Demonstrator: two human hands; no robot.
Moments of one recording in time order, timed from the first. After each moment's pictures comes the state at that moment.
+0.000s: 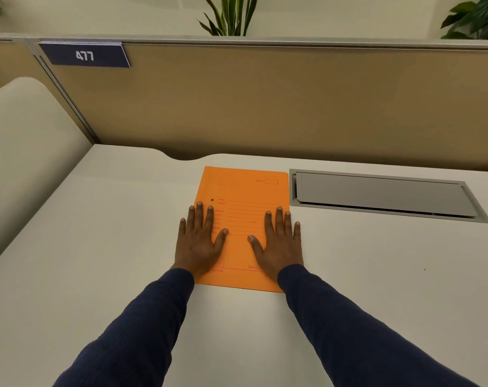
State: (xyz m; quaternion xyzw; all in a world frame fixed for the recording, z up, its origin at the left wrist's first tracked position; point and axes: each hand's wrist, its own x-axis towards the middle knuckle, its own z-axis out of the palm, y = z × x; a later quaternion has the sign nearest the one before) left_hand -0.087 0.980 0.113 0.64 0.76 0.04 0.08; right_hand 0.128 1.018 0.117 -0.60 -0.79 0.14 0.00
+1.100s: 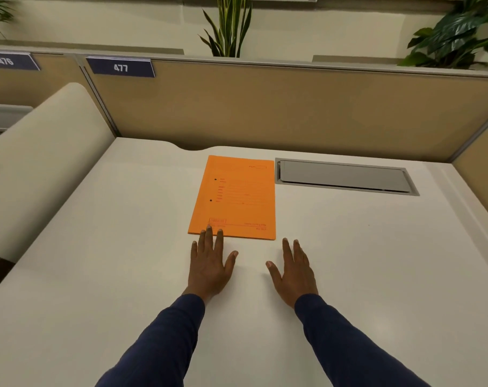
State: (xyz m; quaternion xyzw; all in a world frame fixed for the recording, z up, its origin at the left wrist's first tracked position) left_hand -0.010 0.790 0.154 0.63 0.76 0.10 0.11; right_hand 0.218 0.814 0.160 -0.65 -0.71 0.25 0.05
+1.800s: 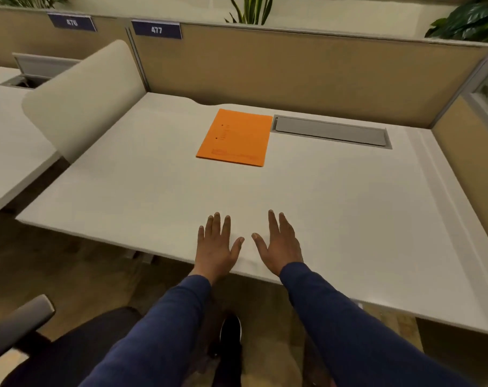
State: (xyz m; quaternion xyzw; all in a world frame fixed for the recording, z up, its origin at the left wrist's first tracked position) left_hand 0.133 0.547 0.161 0.60 0.79 0.05 0.10; right_hand 0.305 0.601 0.189 -0.58 -0.78 0.22 0.07
